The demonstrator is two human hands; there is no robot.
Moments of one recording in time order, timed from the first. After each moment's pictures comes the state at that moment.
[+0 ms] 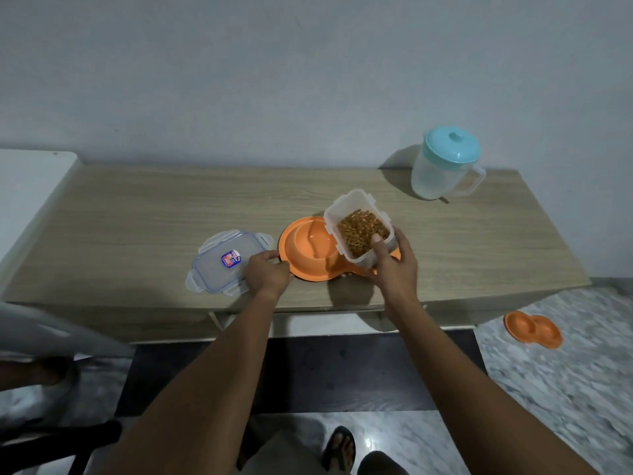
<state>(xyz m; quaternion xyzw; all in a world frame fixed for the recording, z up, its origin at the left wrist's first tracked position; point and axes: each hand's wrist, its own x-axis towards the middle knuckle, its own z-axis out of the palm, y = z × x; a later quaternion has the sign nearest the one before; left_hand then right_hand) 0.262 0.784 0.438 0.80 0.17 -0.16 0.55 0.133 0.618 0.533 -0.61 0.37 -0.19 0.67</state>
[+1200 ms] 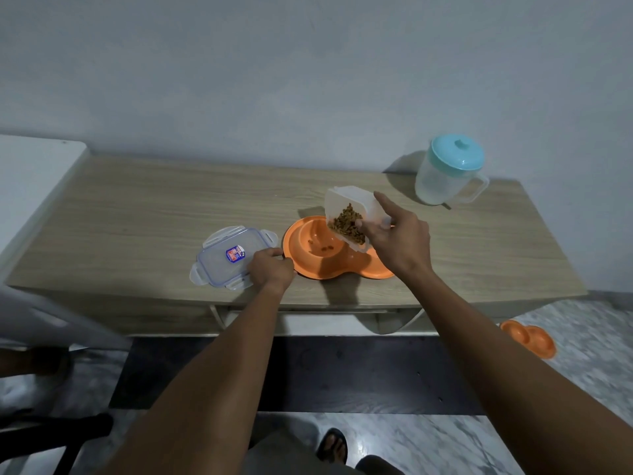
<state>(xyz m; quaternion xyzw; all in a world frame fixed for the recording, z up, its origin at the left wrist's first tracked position) 0.266 0.781 0.431 0.80 0.19 -0.14 0.55 0.159 0.599 0.589 -0.89 0.26 -0.13 0.36</state>
